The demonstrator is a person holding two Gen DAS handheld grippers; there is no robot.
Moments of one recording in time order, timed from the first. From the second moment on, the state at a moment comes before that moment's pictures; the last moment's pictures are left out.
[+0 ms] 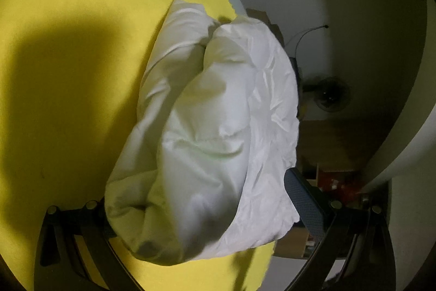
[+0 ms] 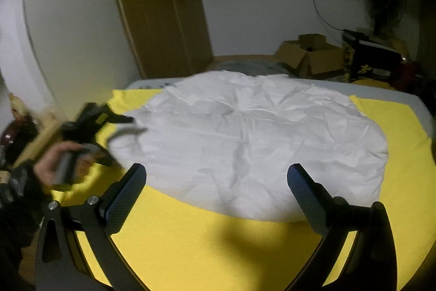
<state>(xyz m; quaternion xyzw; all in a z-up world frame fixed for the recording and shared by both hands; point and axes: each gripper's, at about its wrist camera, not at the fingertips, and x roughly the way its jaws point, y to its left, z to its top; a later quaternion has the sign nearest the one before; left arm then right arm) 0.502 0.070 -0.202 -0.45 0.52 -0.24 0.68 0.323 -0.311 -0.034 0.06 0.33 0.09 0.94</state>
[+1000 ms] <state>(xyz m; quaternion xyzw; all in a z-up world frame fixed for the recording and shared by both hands) 0.503 0.065 -0.206 -0.44 0.50 -0.22 0.71 0.621 -0.301 -0.134 0.04 0.52 -0.01 0.85</state>
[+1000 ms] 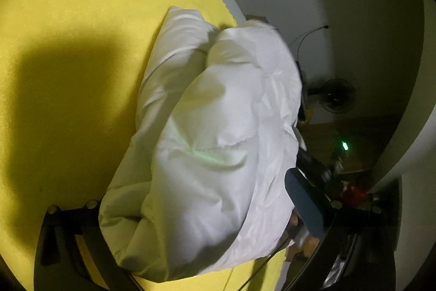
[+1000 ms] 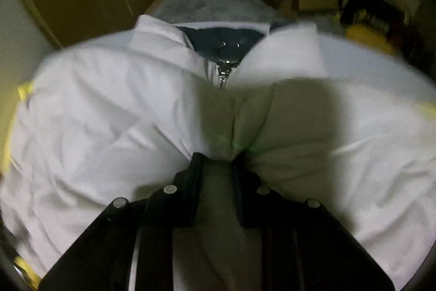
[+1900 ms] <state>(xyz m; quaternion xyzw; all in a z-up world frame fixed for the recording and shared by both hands) 0.521 0.071 -0.201 -0.49 0.49 -0.23 0.68 0.371 -0.292 -0.106 0.10 0.41 0.07 0.90</state>
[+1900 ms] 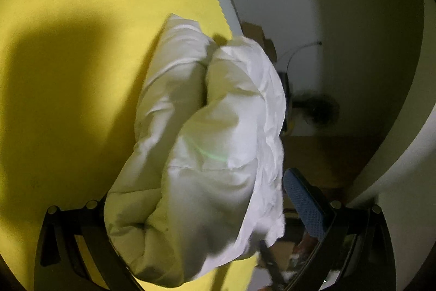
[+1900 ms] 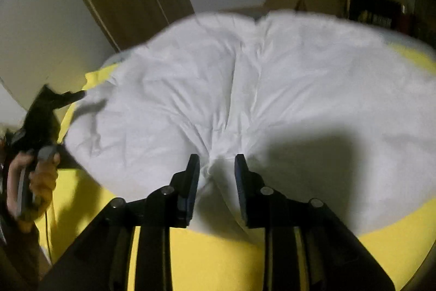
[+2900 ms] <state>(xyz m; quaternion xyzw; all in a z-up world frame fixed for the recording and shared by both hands) 0.492 0.026 -0.115 -0.22 0.45 -0.20 0.85 0.484 -0.273 -0.149 0.12 0.46 0.04 0.88</state>
